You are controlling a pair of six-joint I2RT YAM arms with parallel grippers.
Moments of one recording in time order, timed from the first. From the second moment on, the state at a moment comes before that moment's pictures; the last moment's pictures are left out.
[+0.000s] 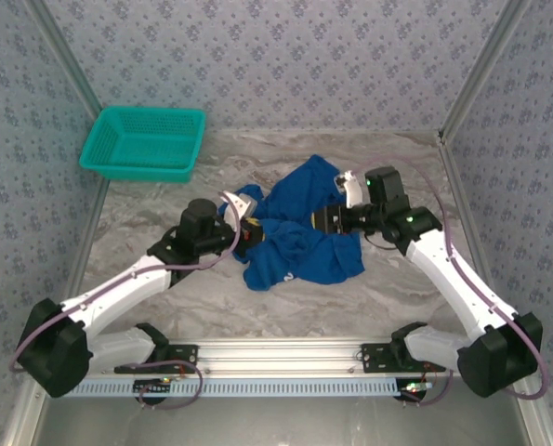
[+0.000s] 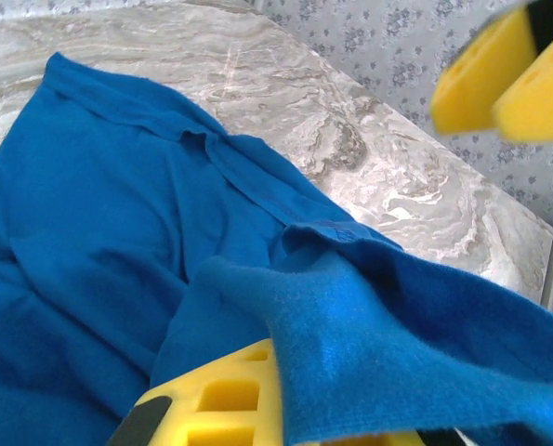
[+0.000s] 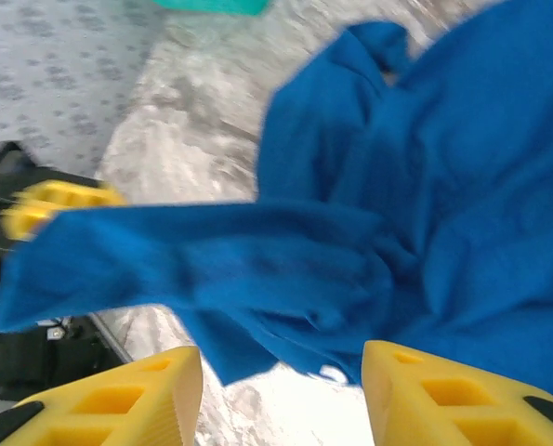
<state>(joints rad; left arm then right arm) -0.66 1.14 0.69 0.05 0.38 -0.23 0.40 1.16 1.00 -0.59 -0.53 0.33</state>
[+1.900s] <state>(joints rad) -0.70 0.96 0.62 -0.20 0.17 -0.28 0.51 1.31 0.93 -0.31 -0.51 0.31</state>
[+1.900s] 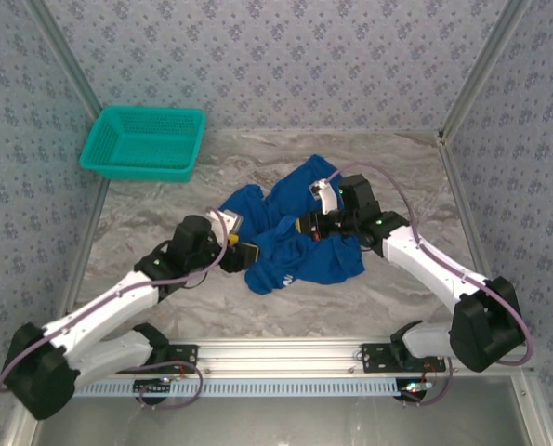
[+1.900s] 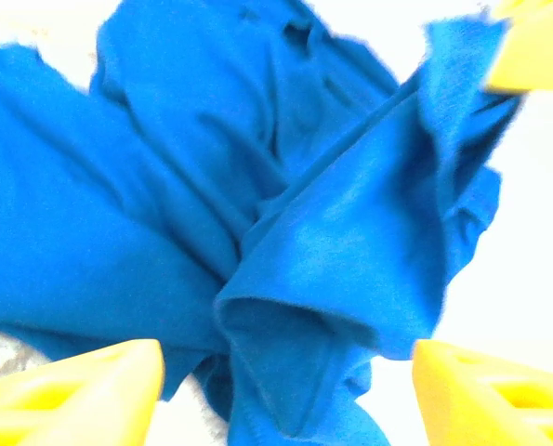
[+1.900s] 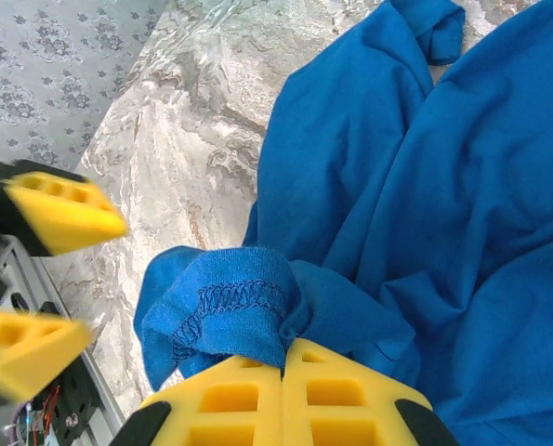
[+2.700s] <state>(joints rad) -0.86 1.30 0.90 -0.35 -0.19 -0.09 0.53 1.33 0.97 -0.36 -0.49 0.30</state>
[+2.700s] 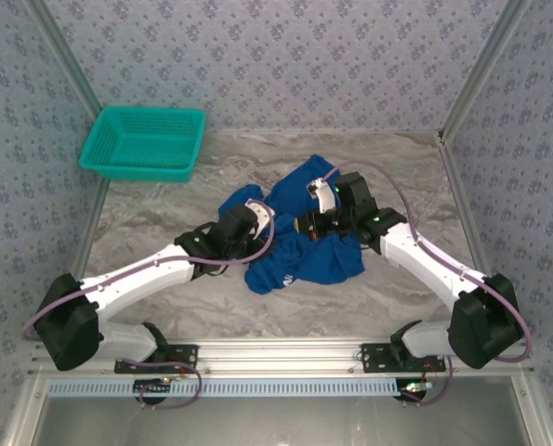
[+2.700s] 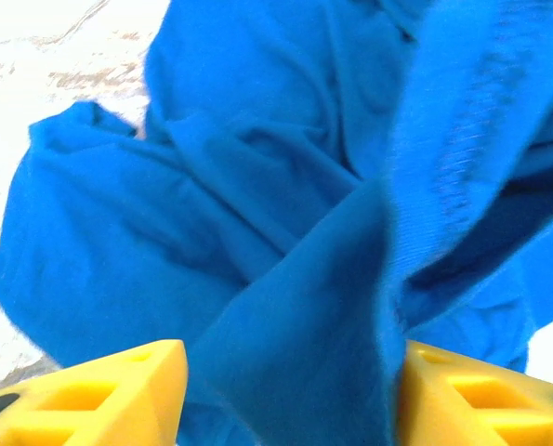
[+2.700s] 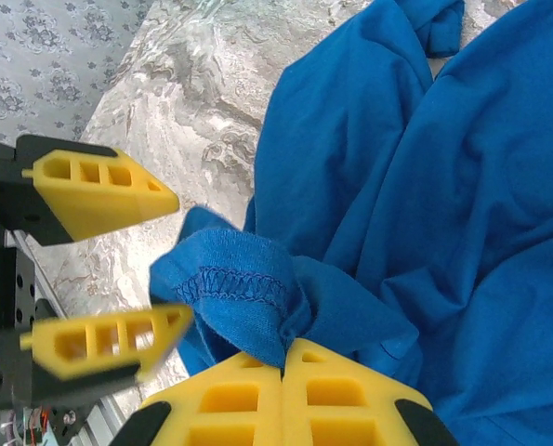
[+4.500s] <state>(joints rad) -0.59 1.07 0.83 -0.36 0.24 -0.30 0.70 1.43 1.08 -0.41 -0.30 0.20</state>
